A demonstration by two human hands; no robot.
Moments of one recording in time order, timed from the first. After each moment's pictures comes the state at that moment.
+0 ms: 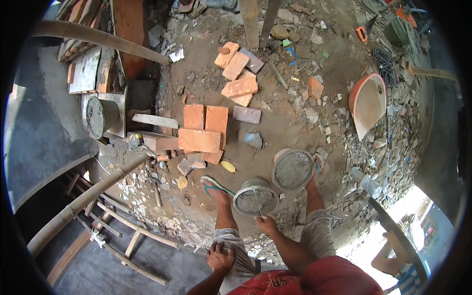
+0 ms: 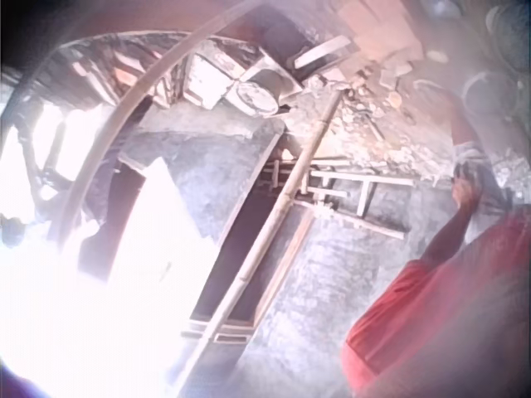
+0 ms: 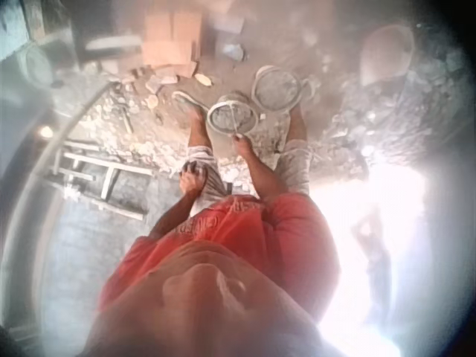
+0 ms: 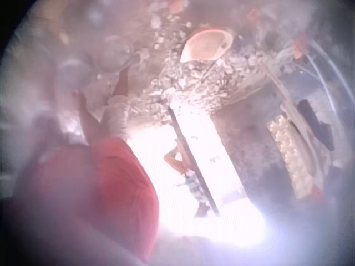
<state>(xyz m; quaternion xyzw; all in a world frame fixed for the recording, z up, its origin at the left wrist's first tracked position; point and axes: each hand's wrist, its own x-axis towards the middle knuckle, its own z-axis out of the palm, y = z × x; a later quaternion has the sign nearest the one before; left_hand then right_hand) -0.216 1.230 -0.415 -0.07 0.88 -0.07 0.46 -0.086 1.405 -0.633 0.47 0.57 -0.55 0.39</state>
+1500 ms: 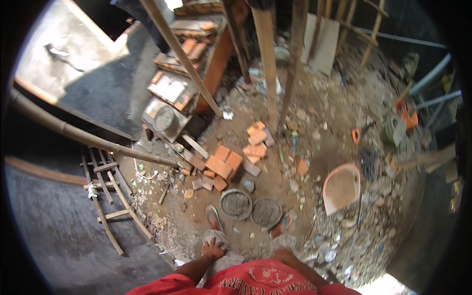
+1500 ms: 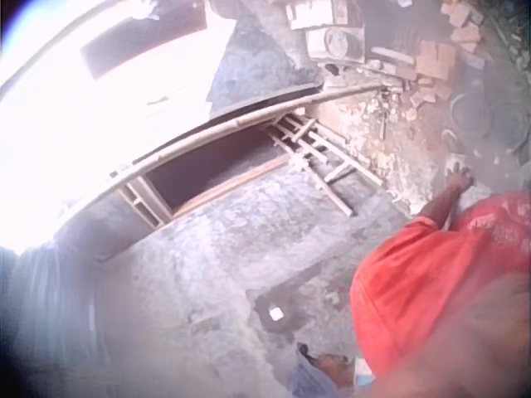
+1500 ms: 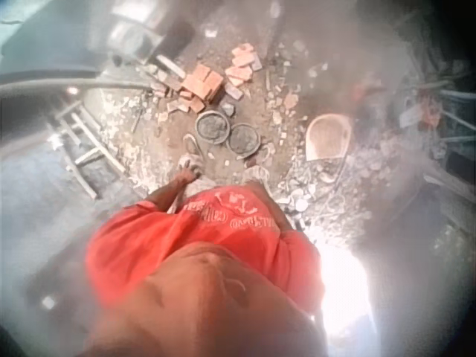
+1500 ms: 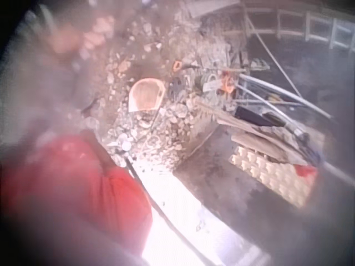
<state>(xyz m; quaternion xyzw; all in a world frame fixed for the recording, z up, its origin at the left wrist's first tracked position) -0.112 1.362 -0.270 0.00 0.84 -0.06 0.54 0.039 1.708 -0.372 -0.10 0.81 -0.23 0.53</state>
